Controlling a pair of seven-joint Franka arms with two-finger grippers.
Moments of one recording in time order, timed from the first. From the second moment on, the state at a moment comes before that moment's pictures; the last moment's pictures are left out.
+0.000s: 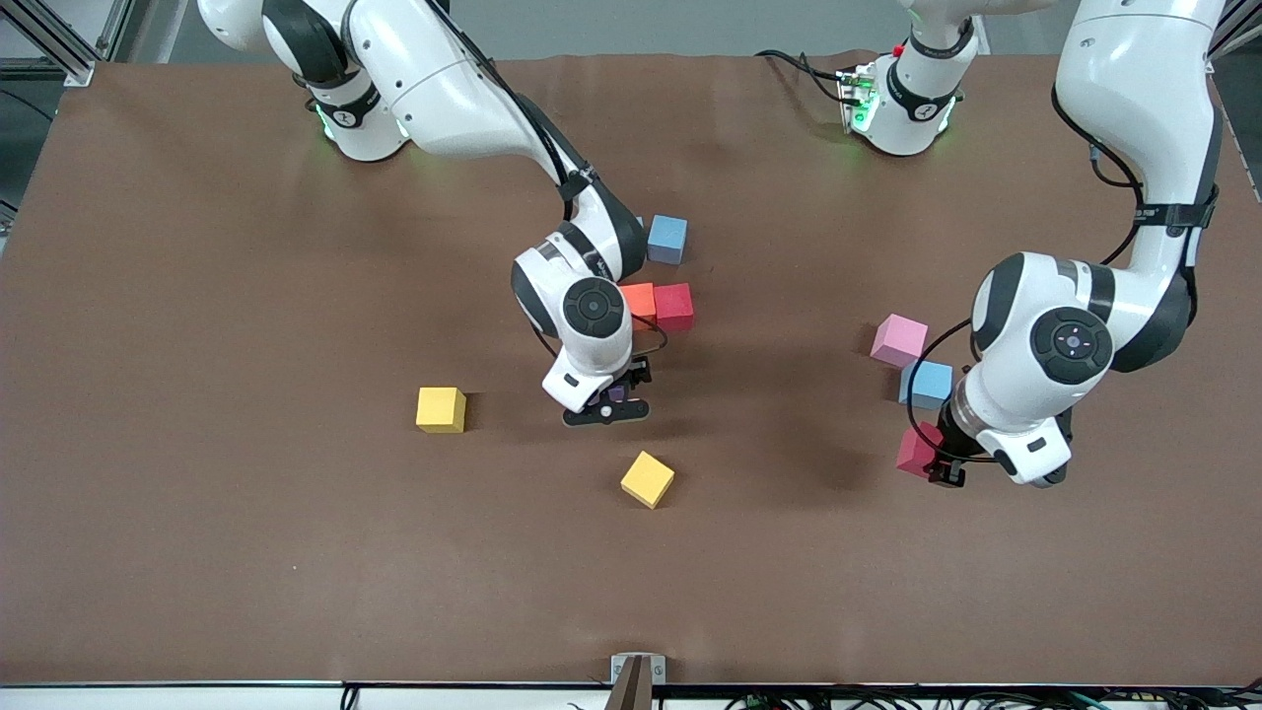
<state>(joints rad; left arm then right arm) -0.01 0.51 -0.22 -1.66 0.23 2.23 -1.59 0.81 0.87 -0.15 -1.31 0.13 2.13 0.53</state>
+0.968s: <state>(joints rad) -0.23 0.64 -0.23 -1.56 0.21 2.24 -2.30 0.70 0.71 -0.17 -1.28 0.13 1.87 0.42</state>
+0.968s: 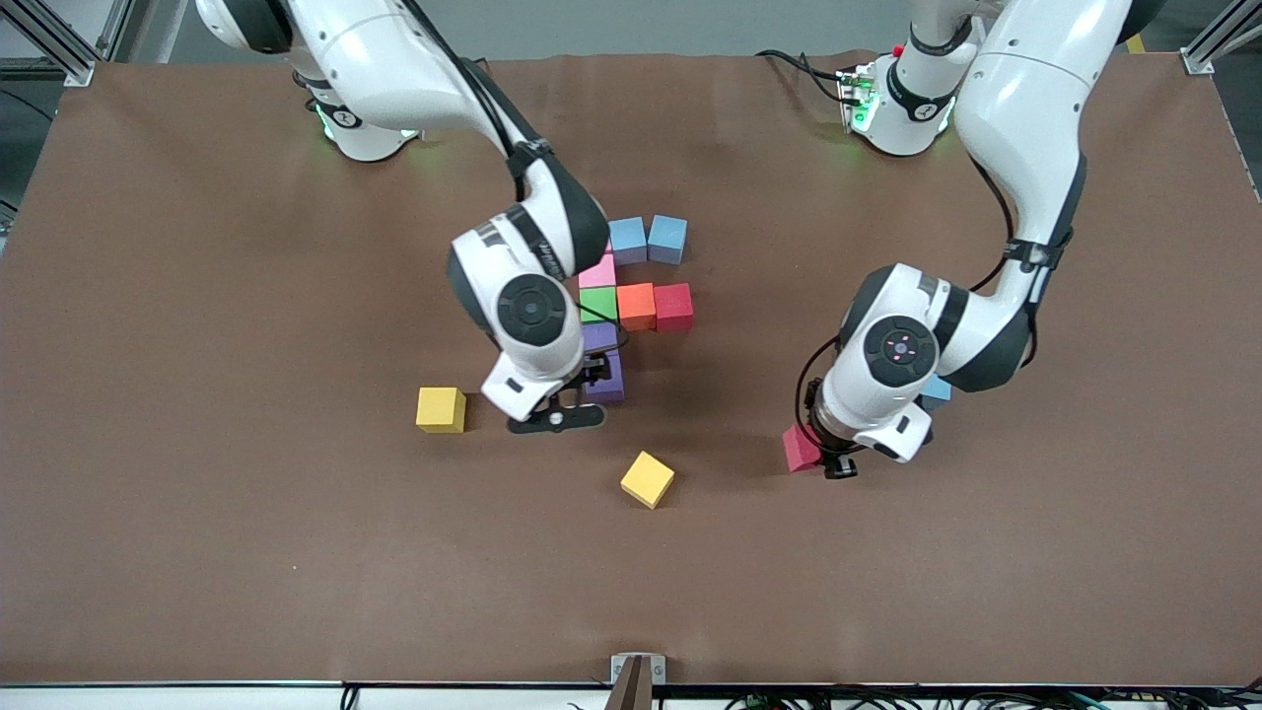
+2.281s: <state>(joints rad) -0.55 0.85 -0.21 -1.41 0.21 2.25 -2.55 0.46 0.54 -0.47 -1.28 0.13 1.63 -0.06</state>
